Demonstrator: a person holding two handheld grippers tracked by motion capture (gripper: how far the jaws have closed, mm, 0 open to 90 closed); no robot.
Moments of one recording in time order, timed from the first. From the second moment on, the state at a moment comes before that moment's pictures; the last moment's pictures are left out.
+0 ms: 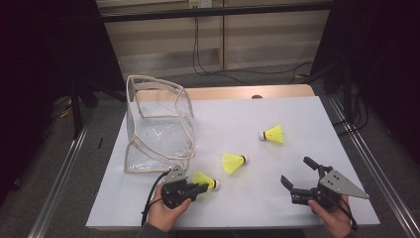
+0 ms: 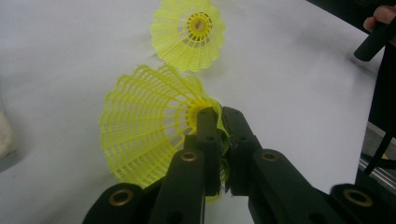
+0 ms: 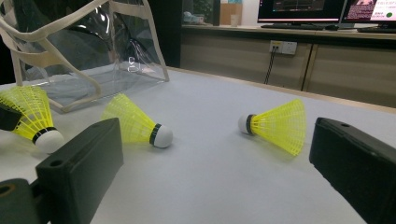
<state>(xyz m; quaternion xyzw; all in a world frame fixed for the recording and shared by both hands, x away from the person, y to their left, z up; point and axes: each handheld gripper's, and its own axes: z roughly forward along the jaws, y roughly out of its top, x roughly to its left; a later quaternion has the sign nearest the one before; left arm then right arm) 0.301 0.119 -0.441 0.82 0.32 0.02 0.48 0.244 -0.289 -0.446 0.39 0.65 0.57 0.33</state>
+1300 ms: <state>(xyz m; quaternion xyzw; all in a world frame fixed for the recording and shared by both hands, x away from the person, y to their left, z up) 0.298 0.101 -0.404 0.76 0.34 0.05 0.54 0.244 -0.291 -0.446 0.39 0.65 0.57 0.33</state>
